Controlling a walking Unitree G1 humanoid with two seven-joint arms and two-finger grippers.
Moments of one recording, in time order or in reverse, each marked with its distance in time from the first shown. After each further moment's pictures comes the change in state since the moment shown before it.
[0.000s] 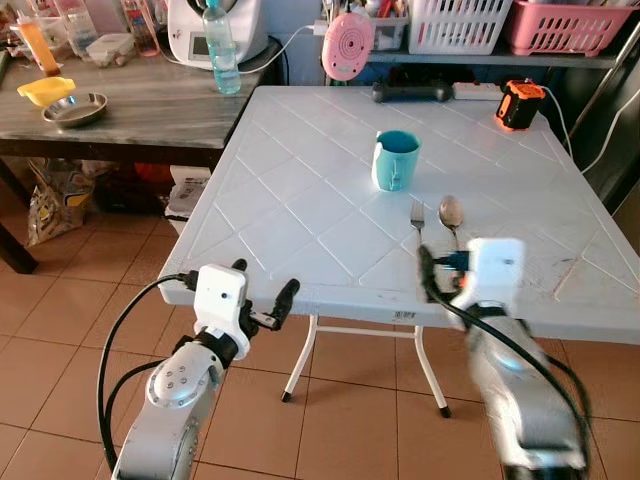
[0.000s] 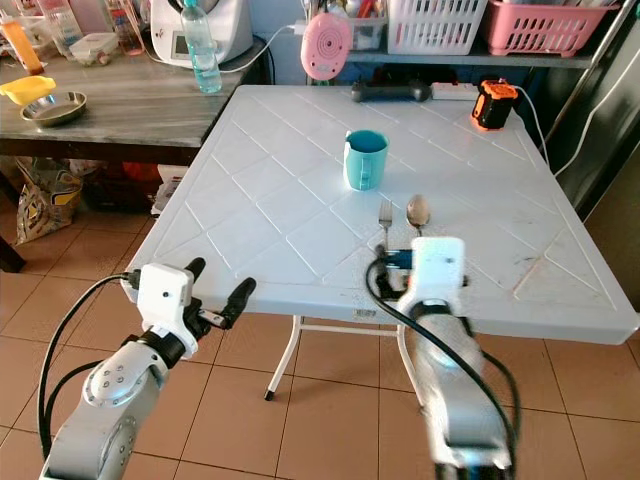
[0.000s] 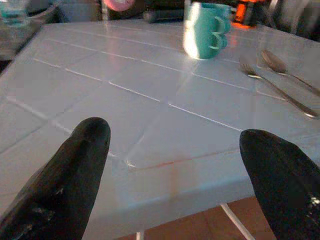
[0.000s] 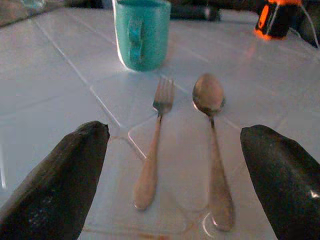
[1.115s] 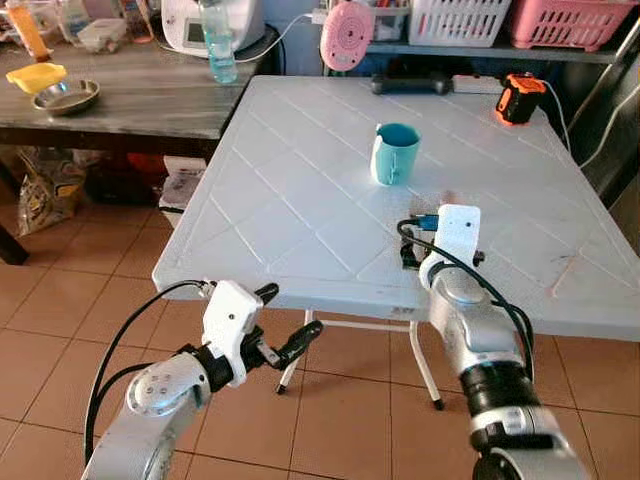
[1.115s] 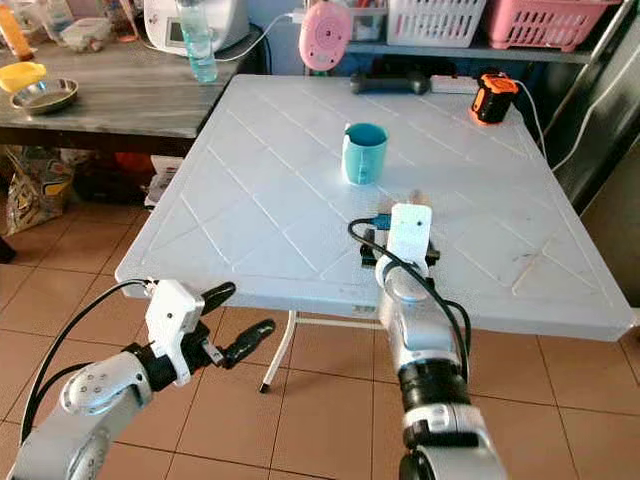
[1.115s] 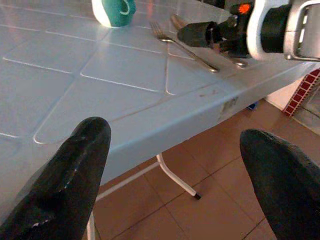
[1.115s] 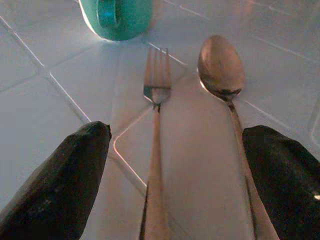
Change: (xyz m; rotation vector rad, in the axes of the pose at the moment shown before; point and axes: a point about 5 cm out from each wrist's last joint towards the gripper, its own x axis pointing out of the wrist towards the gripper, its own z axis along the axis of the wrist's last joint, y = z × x) left arm -0.019 -0.009 0.002 0.015 0.089 -0.335; right arm 0.064 0.015 -0.002 0.067 0.143 -0.104
